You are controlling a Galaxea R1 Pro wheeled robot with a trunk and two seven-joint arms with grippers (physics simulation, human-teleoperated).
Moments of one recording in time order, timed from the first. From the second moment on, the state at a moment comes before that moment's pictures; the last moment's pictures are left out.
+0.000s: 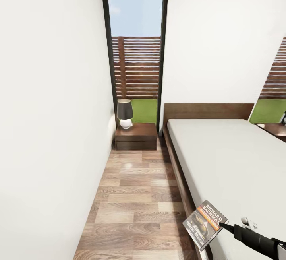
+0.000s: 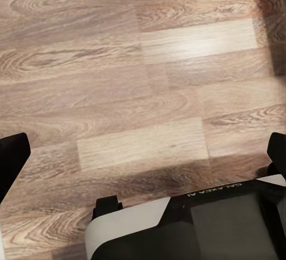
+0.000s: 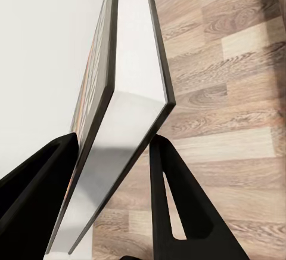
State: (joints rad) left arm -0.37 -0.02 -0.05 -0.02 -0.06 -0.19 -0.13; right arm -0.65 -0.45 0.47 0.08 -0.86 0.10 1.03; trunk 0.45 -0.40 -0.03
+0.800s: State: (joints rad) left arm -0.37 -0.02 -0.05 -0.02 -0.06 -0.19 -0.13; right arm -0.65 -0.45 0.47 0.08 -0.86 0.10 1.03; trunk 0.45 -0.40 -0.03
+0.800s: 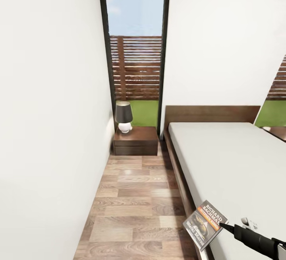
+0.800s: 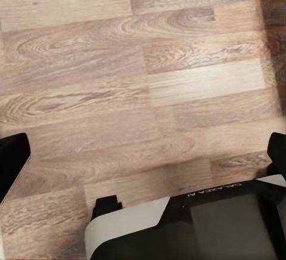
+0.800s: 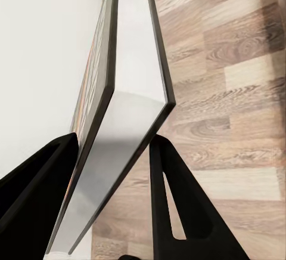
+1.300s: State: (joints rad) left arm -0.37 -0.02 -0.05 -0.02 -0.06 -0.19 -0.13; right arm -0.65 -0.45 0.47 0.08 -0.86 0.10 1.03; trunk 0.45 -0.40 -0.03
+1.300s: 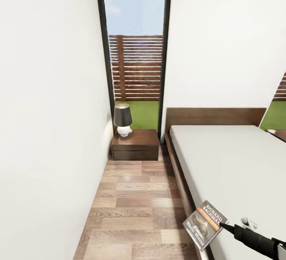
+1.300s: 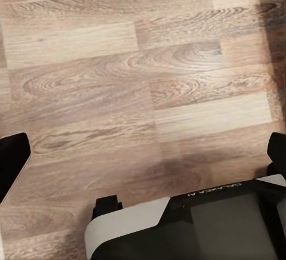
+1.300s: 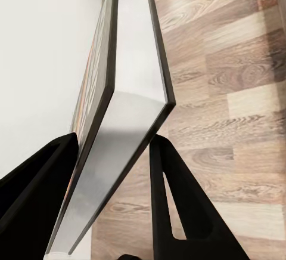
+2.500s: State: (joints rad) left arm -0.37 -0.02 -0.05 -0.02 -0.06 -0.19 -0.13; right arm -0.65 -0.45 0.47 0.08 -0.86 0.10 1.03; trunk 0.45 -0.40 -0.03
